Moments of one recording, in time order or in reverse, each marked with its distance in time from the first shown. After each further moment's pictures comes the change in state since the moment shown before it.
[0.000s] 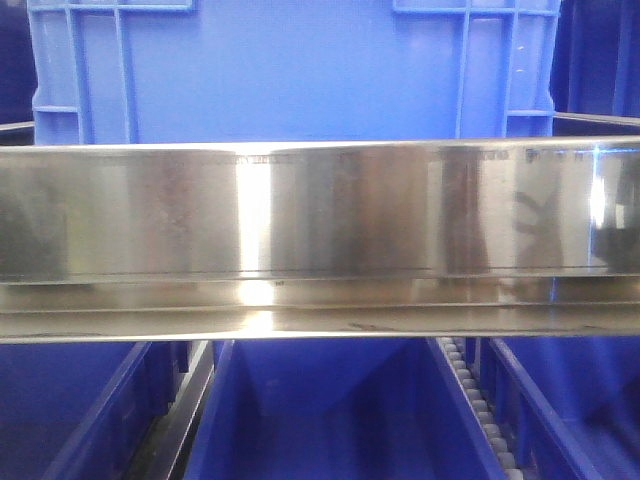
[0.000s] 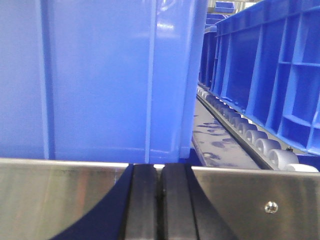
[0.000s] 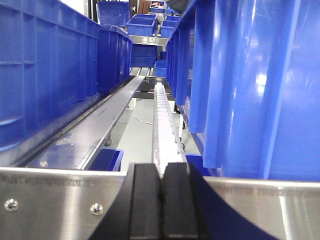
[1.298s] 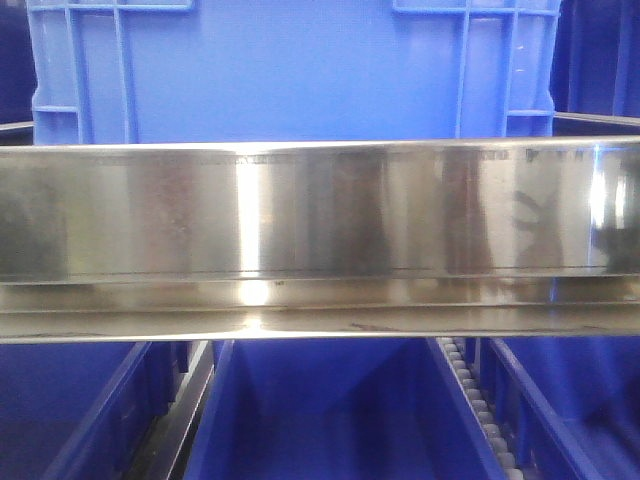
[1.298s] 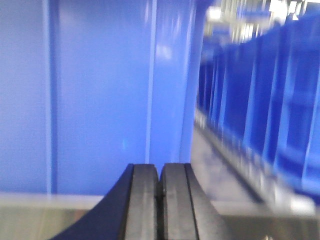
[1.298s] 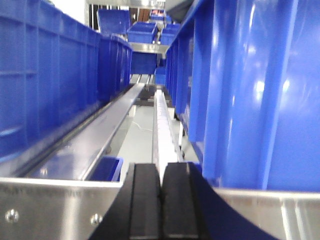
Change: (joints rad) left arm 0.000 -0.002 0.002 0.000 -0.143 0.000; right arm 0.000 0.000 0.000 0.000 -0.047 0.000
